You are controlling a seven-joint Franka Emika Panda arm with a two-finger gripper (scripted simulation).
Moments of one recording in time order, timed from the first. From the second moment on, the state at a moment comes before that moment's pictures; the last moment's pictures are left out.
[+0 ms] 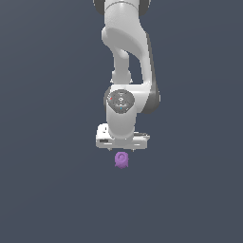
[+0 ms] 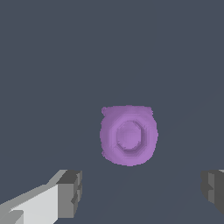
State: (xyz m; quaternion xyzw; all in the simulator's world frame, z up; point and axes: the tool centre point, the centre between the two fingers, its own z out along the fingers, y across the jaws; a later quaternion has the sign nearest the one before) arm 0.062 0.000 0.110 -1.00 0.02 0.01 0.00
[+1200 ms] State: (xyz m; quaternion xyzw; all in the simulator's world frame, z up) arm 0.080 0.002 0.049 -1.00 0.02 0.00 0.00
